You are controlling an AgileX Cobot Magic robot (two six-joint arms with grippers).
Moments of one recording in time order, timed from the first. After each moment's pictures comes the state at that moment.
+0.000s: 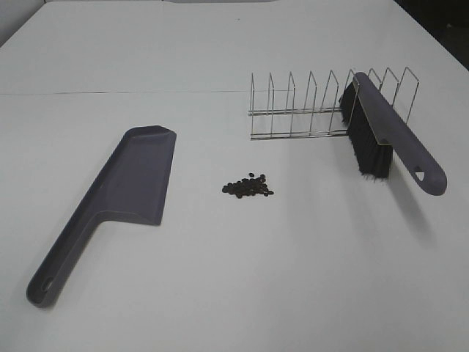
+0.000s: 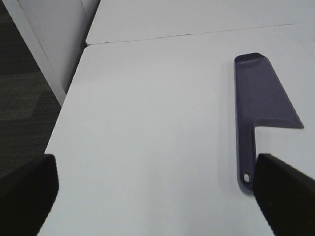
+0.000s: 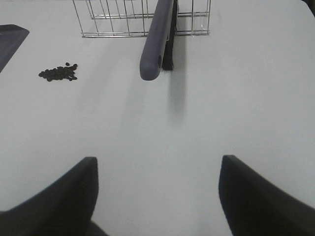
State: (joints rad) left arm -0.03 -0.01 -0.53 0.04 1.07 0.06; right arm 0.01 0.00 -0.46 0.05 1.11 0.01
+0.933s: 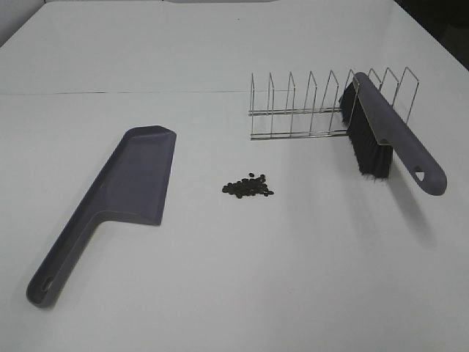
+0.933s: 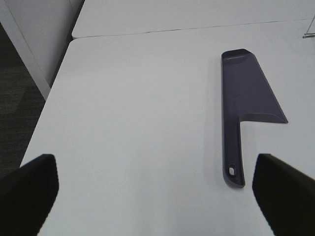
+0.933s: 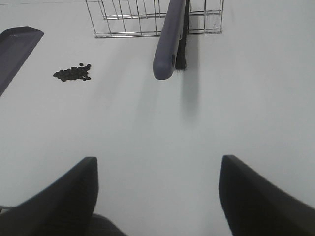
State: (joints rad) left arm -0.03 -0.01 -0.52 0.00 1.08 0.06; right arm 0.01 0.00 -0.45 0.10 1.11 0.01
